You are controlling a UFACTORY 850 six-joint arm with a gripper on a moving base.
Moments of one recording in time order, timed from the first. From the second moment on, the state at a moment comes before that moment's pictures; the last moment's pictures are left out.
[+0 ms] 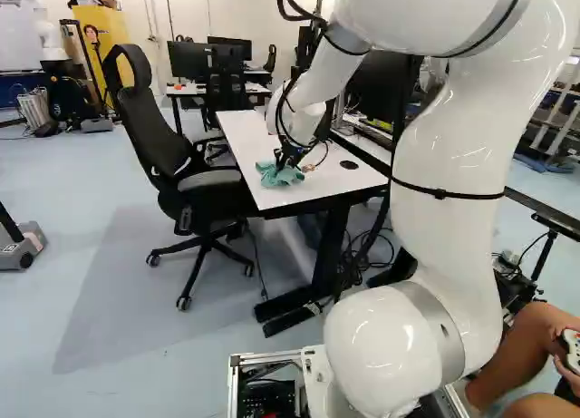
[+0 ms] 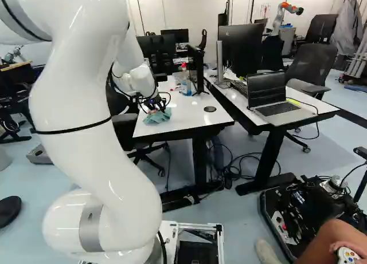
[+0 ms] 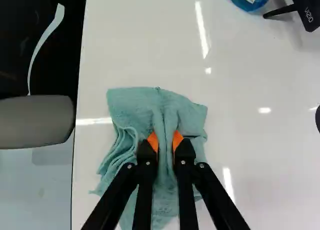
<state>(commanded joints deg) 7.3 -16.7 -55.8 -1.7 -5.4 0.0</state>
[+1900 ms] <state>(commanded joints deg) 12.3 4.9 -41.4 0.1 -15.5 0.0</state>
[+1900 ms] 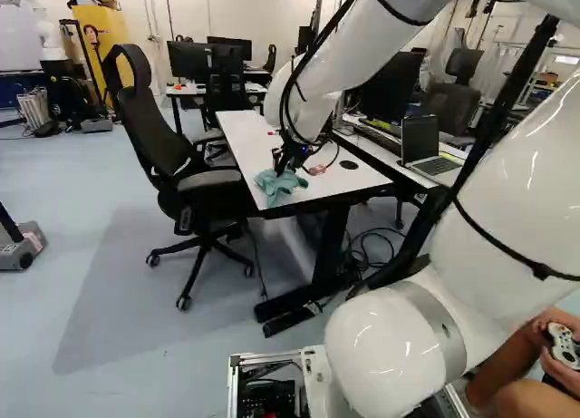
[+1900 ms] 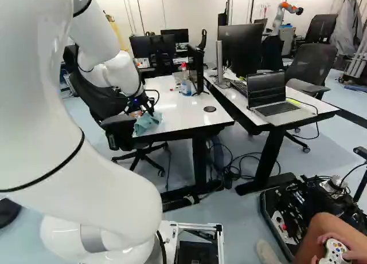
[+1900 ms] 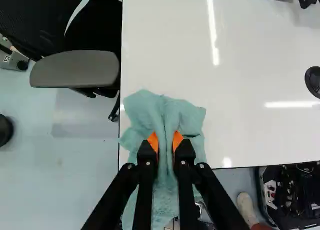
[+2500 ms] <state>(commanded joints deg) 9.8 3.7 -42.5 0.1 -15.5 0.0</state>
